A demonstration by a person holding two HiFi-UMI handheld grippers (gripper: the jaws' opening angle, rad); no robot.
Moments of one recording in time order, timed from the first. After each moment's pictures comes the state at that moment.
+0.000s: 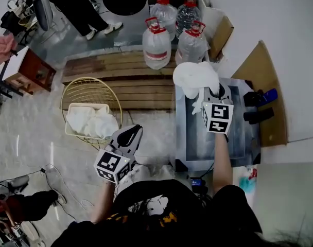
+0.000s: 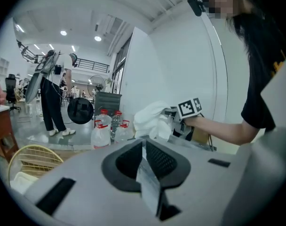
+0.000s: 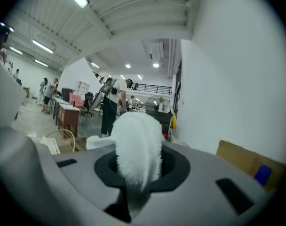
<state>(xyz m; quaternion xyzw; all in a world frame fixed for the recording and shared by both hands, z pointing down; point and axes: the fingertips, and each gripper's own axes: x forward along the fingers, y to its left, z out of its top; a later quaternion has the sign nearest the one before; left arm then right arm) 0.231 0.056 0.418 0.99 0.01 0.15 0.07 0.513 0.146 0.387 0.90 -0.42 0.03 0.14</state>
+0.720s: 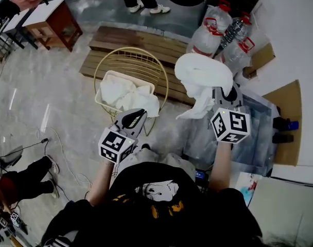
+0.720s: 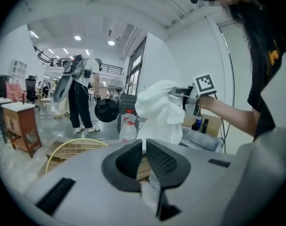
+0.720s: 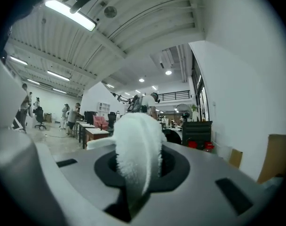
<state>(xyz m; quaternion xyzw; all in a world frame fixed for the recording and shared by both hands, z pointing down) 0.037 -0.138 0.437 0.98 -0.06 0.15 0.08 0.272 -0.076 0.308 0.84 -0.54 0.01 0.05</state>
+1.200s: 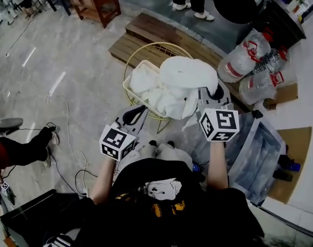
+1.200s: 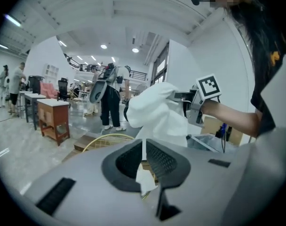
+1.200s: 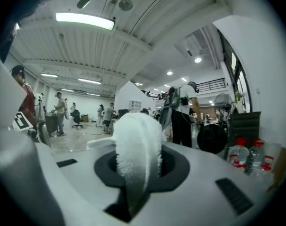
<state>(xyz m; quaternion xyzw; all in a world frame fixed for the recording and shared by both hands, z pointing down) -0.081 -0.213 0.446 0.96 -0.22 0.13 0.12 0.112 -0.237 0.341 0.70 -0.71 0.03 0.07</state>
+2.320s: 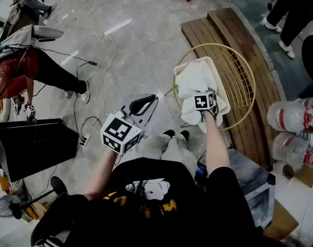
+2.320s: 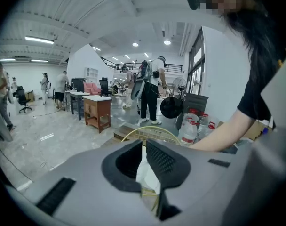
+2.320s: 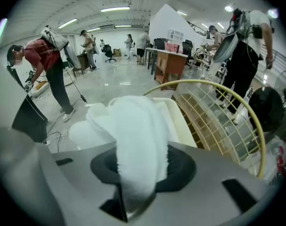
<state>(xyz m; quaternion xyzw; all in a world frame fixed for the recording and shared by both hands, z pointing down) -0.178 -0.255 0.456 0.86 -0.45 0.17 0.16 -0.003 -0.379 0.771 0.46 -0.74 0.21 0.45</state>
